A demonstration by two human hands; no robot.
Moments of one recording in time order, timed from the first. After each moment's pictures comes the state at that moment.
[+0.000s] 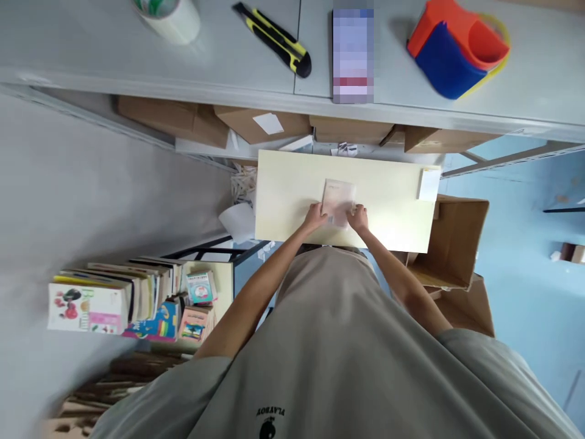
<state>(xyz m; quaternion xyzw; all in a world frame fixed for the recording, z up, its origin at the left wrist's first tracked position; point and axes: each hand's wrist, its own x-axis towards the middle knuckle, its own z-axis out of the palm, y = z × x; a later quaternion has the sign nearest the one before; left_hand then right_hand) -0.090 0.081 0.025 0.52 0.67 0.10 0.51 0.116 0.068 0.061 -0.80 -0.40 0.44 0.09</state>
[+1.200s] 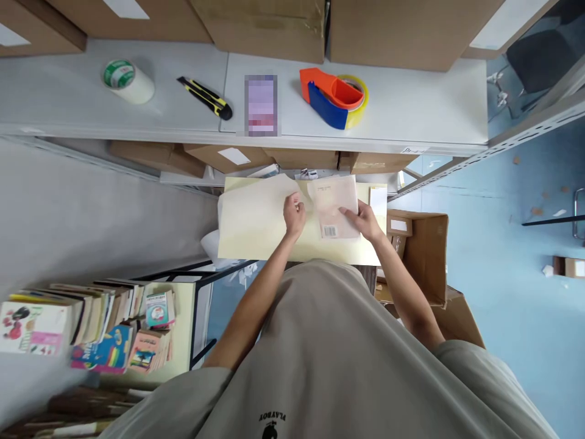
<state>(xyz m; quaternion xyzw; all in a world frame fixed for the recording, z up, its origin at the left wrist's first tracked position) 0.042 0.135 0.097 0.52 0.71 0.33 0.34 0.311 0.098 0.200 -0.55 -0.44 0.60 0.38</state>
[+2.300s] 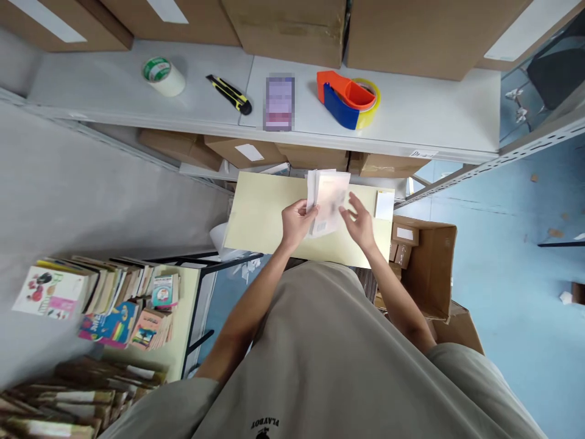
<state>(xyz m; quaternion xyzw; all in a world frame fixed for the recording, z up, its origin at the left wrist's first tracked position) 0.062 0.083 0.231 0.44 0.64 0.45 0.45 0.274 0.079 0.200 -0.57 -0.48 0.51 0.43</state>
